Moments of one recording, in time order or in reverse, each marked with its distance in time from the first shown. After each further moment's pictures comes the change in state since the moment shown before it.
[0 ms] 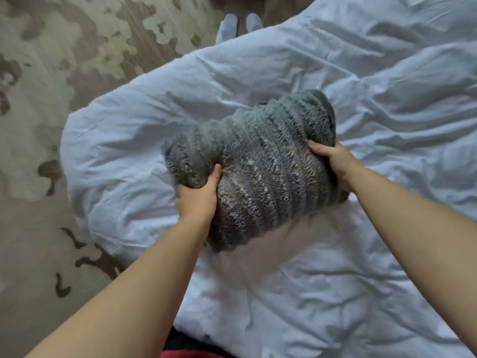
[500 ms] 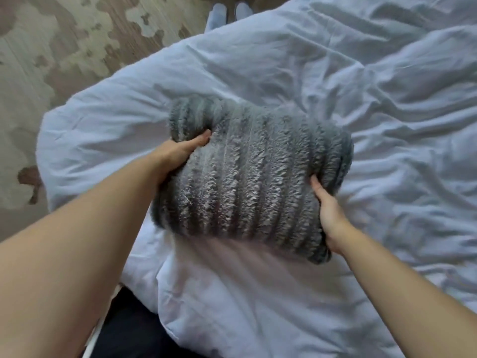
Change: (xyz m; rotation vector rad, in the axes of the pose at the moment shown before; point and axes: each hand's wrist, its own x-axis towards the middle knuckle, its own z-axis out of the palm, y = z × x) left_hand 0.089 0.067 -0.022 0.248 -0.548 0.178; right_hand -0.067 0.080 0.044 0.272 0.059 0.290
